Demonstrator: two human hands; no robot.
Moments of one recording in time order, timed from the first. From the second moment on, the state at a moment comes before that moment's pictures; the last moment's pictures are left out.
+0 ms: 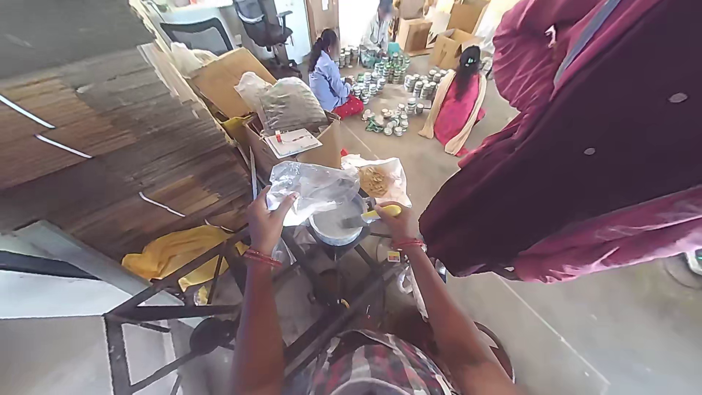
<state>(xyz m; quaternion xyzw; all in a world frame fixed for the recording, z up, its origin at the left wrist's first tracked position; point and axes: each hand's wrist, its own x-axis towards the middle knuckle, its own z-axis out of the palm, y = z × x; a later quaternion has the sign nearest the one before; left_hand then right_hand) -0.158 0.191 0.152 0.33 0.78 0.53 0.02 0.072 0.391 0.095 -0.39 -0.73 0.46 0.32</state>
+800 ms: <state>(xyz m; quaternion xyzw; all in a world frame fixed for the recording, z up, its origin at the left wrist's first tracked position) -0.155 0.190 0.163 0.38 0.81 0.45 0.01 0.073 0.389 0.095 -0.42 -0.70 0.49 0.31</state>
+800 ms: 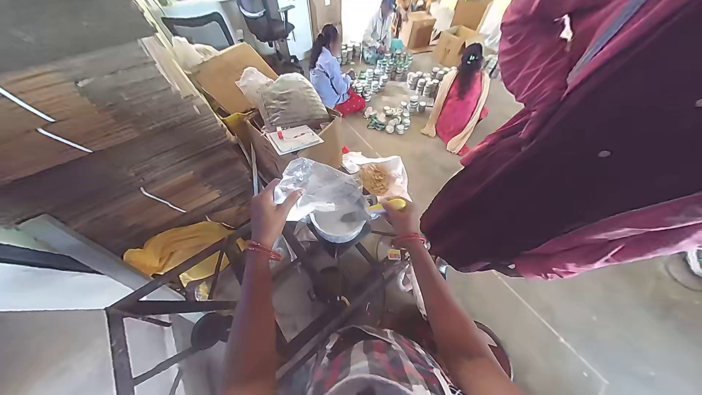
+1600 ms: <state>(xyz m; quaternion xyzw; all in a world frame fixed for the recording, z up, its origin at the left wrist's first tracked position) -0.161 0.187 0.163 0.34 0.80 0.49 0.00 0.069 0.401 0.072 -0.41 -0.65 0.54 0.34</state>
